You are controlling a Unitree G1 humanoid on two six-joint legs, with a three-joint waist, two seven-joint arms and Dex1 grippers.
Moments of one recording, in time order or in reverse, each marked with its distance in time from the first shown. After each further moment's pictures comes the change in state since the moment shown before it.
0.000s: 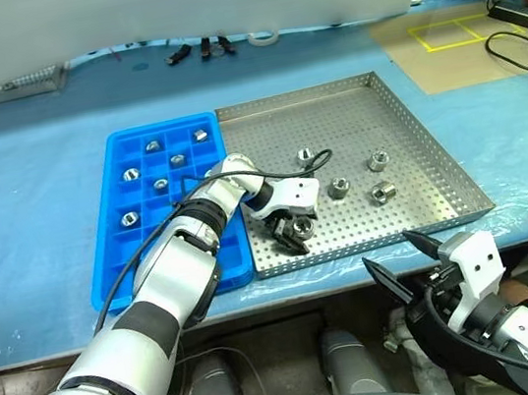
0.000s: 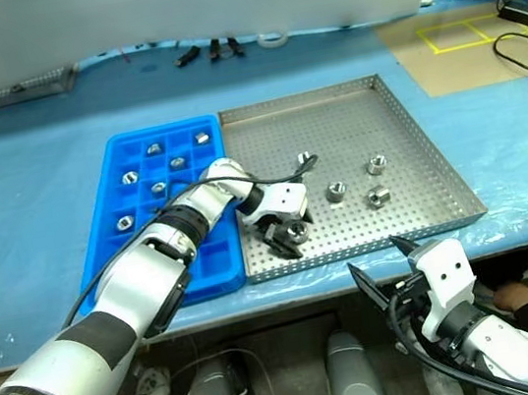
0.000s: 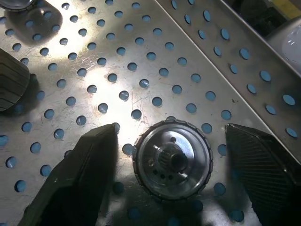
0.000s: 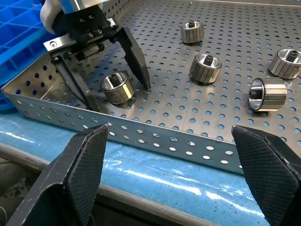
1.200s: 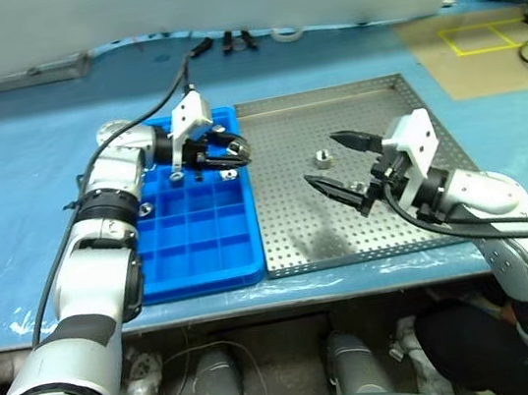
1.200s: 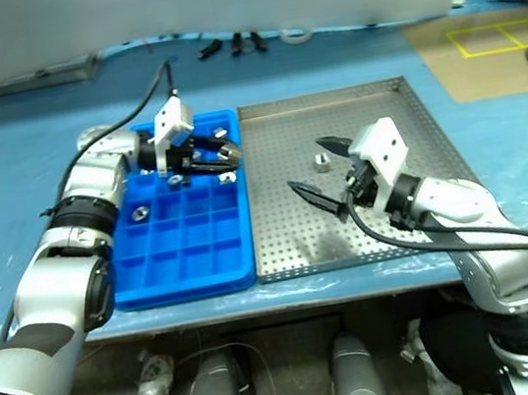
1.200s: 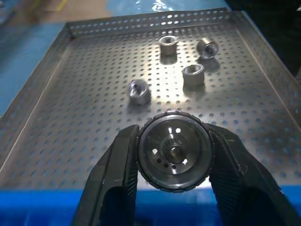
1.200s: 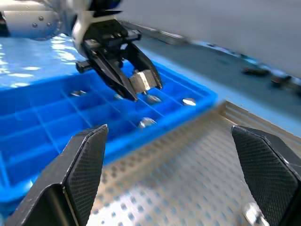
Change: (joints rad) left arm 0.129 0.394 0.369 -0.454 -0.332 0.334 -0.067; right arm -0.908 -0.189 0.151 0.360 0.135 0.116 0.240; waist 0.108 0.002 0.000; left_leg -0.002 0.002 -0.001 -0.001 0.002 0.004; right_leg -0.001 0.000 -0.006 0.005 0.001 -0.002
